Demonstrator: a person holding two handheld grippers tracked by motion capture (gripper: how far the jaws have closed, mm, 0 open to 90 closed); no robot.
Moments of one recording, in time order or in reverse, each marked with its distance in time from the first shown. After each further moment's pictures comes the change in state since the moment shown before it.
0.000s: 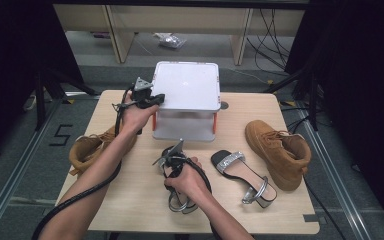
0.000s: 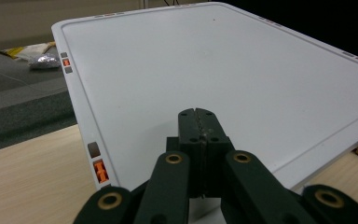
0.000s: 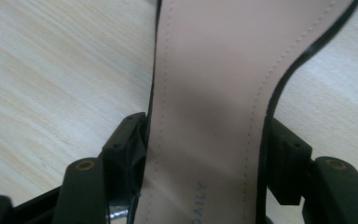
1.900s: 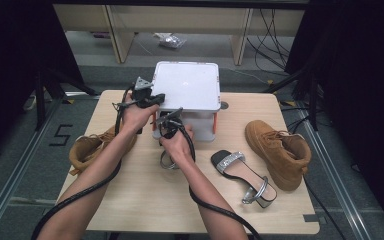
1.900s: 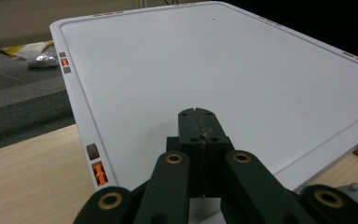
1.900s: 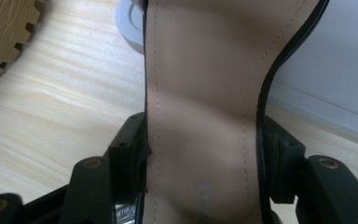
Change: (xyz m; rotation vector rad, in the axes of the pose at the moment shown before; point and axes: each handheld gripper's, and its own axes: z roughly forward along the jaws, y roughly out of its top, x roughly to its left) left arm 0.000 0.001 0.002 0.002 -0.005 -0.011; right arm -0.034 0.108 -0.004 -0.286 -0.067 0.151
